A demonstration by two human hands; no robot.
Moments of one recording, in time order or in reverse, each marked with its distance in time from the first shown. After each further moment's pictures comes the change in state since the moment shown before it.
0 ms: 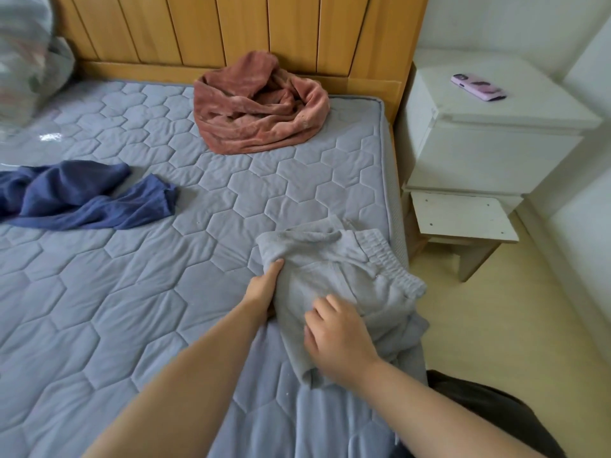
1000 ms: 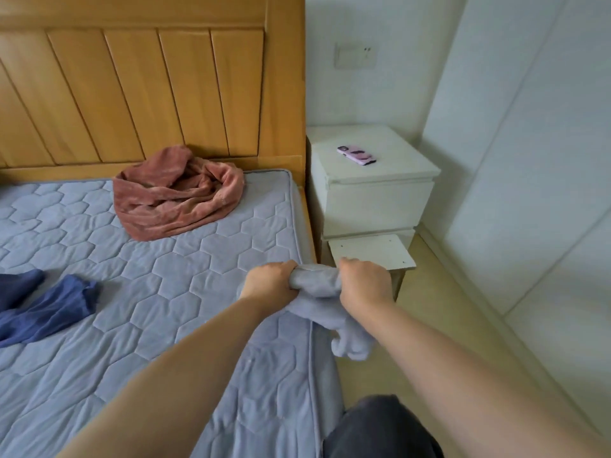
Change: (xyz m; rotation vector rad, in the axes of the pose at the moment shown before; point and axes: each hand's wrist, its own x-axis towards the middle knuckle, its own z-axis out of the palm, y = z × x) left_hand -0.070 0.115 0.135 1.367 0.012 1.193; right_hand 0.041 0.124 -0.183 -0.358 -0.323 0.649
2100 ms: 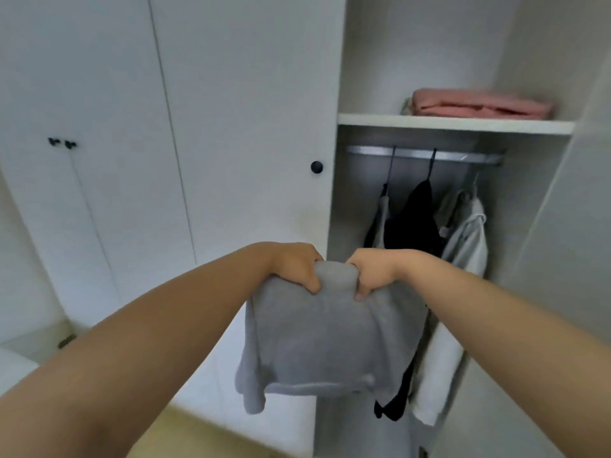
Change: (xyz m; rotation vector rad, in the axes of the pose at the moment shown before) left_hand 0.113 0.768 -0.476 -0.026 -0.687 1.247; right_hand -0.309 0.543 -0.562 0.342 -0.276 0.810
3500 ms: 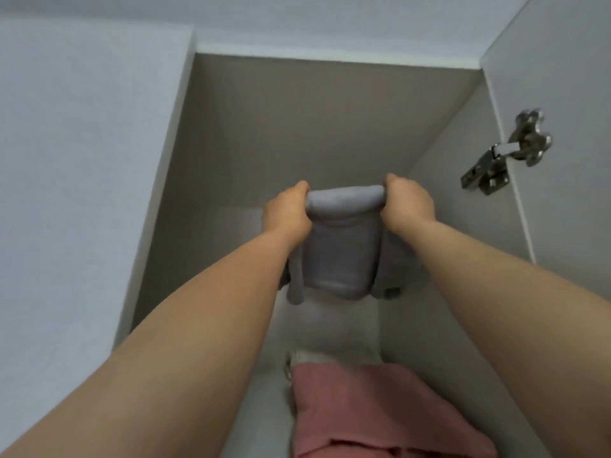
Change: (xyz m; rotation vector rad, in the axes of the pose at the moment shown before) left_hand 0.249 0.220 -0.475 -0.024 1.500 0.432; right_hand -0.061 0.185 -0.531 -0.479 1.669 0.490
